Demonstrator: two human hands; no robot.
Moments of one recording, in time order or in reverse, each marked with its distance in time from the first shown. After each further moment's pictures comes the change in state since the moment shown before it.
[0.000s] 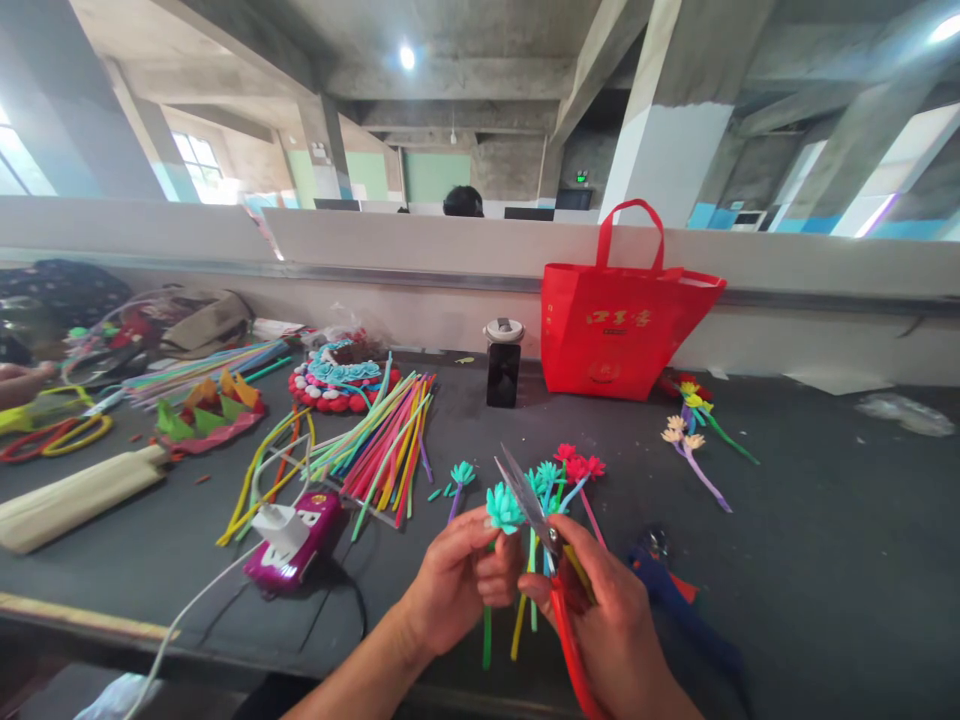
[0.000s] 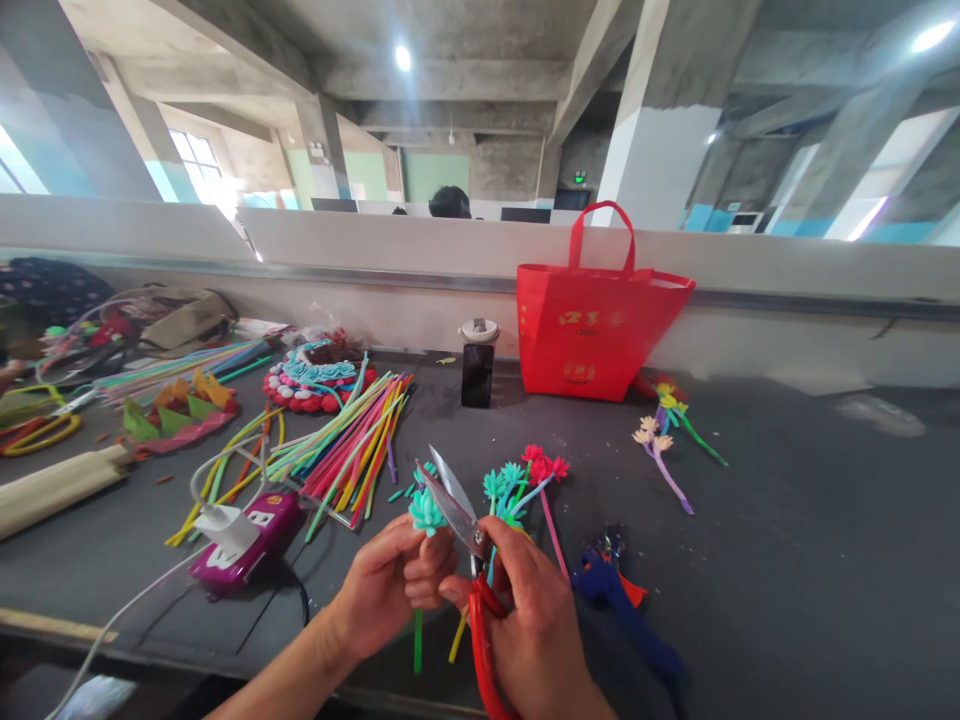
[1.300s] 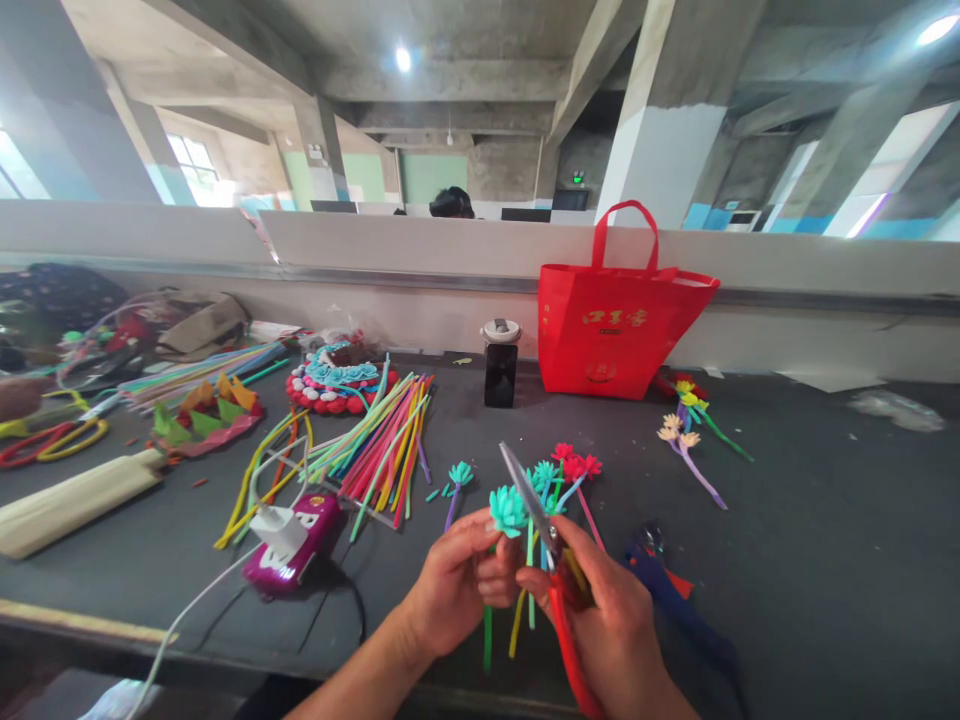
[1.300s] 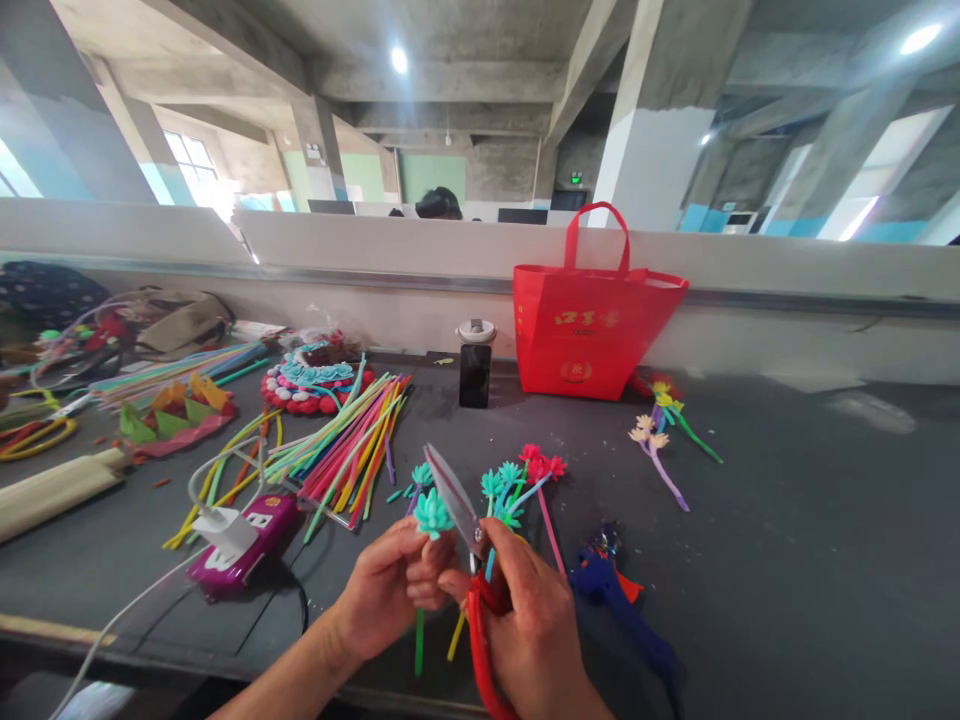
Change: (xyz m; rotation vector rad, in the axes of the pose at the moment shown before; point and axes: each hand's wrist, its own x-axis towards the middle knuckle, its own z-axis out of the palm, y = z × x) left_hand 0.000 -0.005 -0.001 0.015 0.047 -0.043; right_hand 0.000 -0.006 -0.001 0.006 0.048 -0.007
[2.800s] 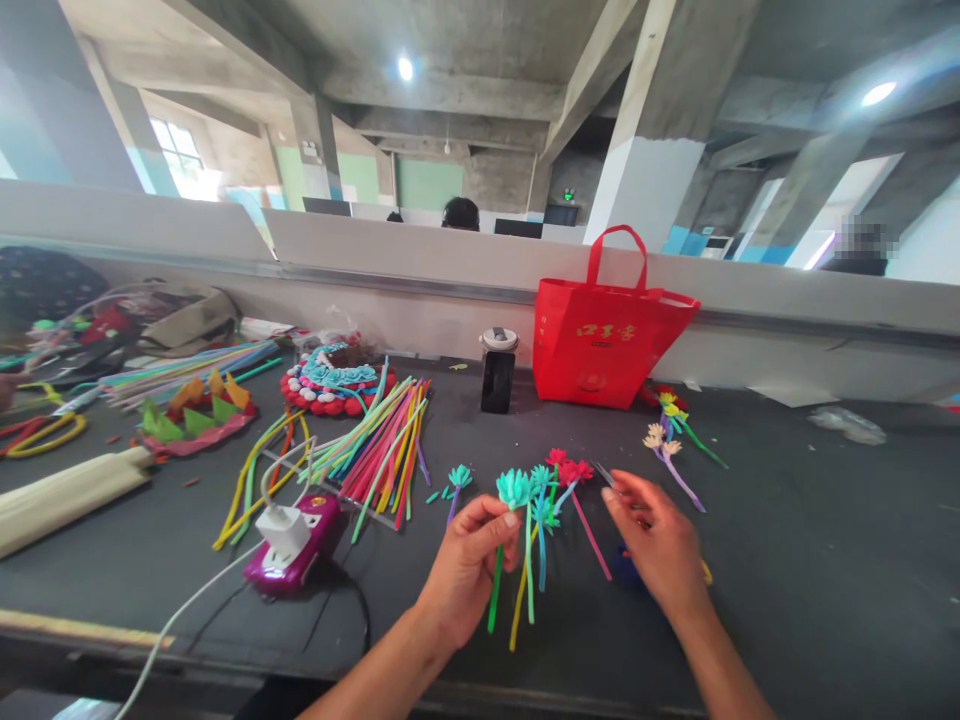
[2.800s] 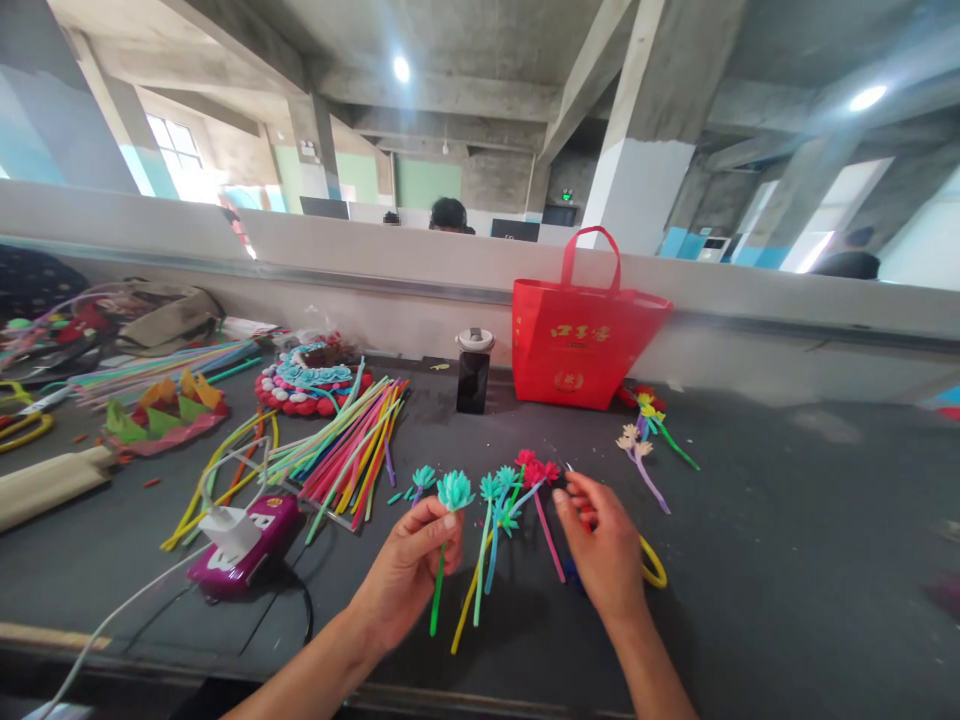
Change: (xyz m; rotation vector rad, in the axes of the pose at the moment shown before) left_hand 0.008 -0.008 0.003 0.081 0.314 0.255; right_hand 0.023 0.084 -0.032 -0.088 0.009 0.553
